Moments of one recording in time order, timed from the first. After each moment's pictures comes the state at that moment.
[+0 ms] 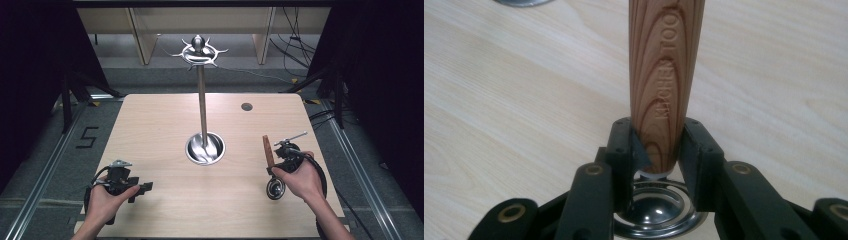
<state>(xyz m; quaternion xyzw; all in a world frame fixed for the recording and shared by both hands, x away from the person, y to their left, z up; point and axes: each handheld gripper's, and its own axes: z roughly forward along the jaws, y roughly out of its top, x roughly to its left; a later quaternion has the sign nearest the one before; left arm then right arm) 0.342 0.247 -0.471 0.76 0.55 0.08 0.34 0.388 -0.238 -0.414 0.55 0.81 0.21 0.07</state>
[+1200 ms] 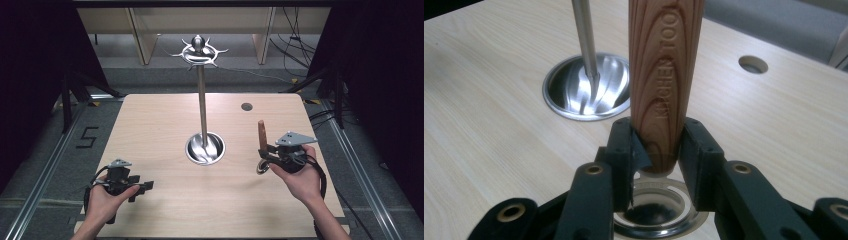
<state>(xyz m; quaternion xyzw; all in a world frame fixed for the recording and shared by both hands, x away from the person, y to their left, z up) 0.341 0.247 -0.467 0.76 0.53 0.08 0.36 0.370 -0.230 -0.394 0.39 0.80 0.40 0.20</state>
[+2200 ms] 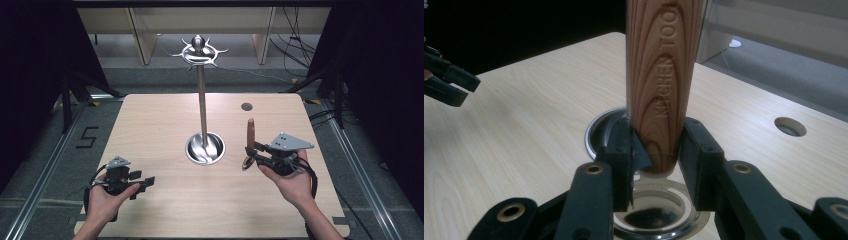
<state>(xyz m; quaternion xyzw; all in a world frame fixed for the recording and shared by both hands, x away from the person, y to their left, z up) 0.338 0.243 -0.458 0.76 0.51 0.10 0.40 0.364 -0.208 -0.389 0.31 0.78 0.50 0.22</state>
